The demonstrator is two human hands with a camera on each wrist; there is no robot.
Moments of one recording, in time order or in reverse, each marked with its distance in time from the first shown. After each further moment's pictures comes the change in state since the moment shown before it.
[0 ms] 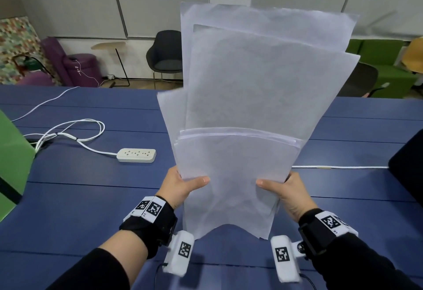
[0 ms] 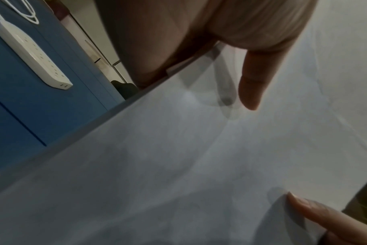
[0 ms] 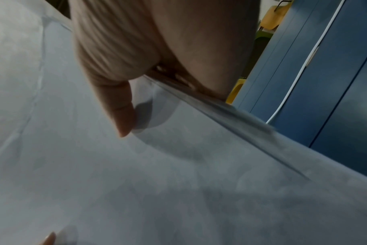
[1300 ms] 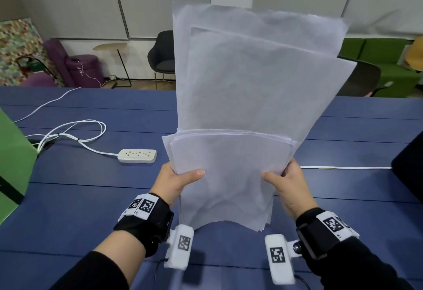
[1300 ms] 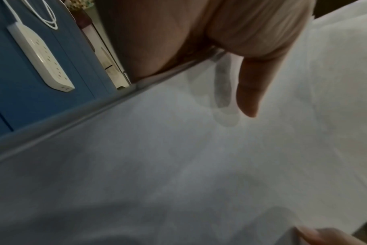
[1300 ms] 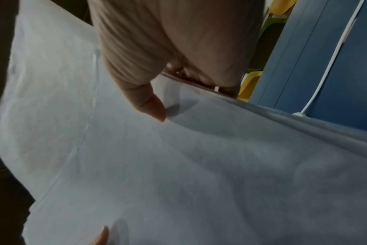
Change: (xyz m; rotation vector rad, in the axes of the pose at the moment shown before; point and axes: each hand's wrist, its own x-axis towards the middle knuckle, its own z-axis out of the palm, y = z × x) left_hand 0.001 0.015 -0.003 -0.153 0.038 -0.002; right_hand 0.002 -0.017 0.015 -0.047 0.120 -0.070
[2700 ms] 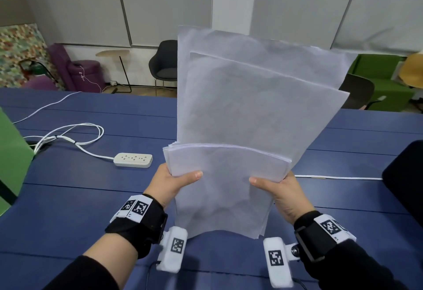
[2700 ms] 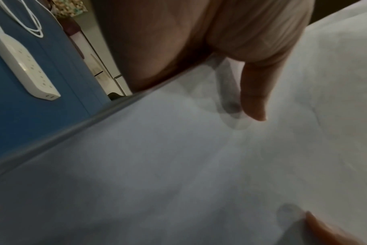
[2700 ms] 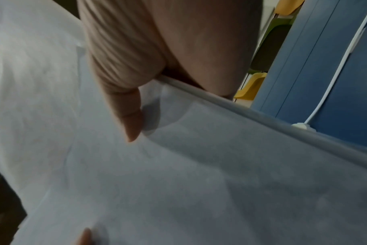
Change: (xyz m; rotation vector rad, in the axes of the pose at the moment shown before) left_hand -0.007 0.017 0.014 0.058 -0.004 0.035; right_hand -0.006 -0.014 -0.013 0.091 -0.158 0.011
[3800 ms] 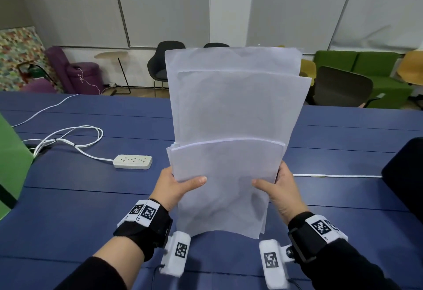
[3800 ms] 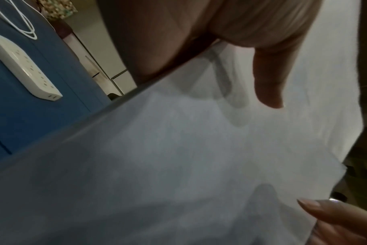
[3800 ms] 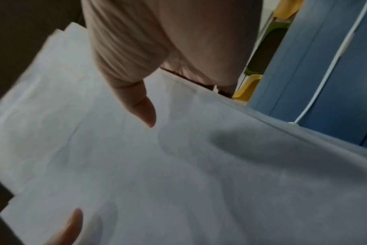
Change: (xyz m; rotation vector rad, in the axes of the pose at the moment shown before) left_hand -0.001 -0.010 0.005 0.086 0.019 0.036; right_hand 0.002 0.005 0.002 -0.123 0.096 -0.049
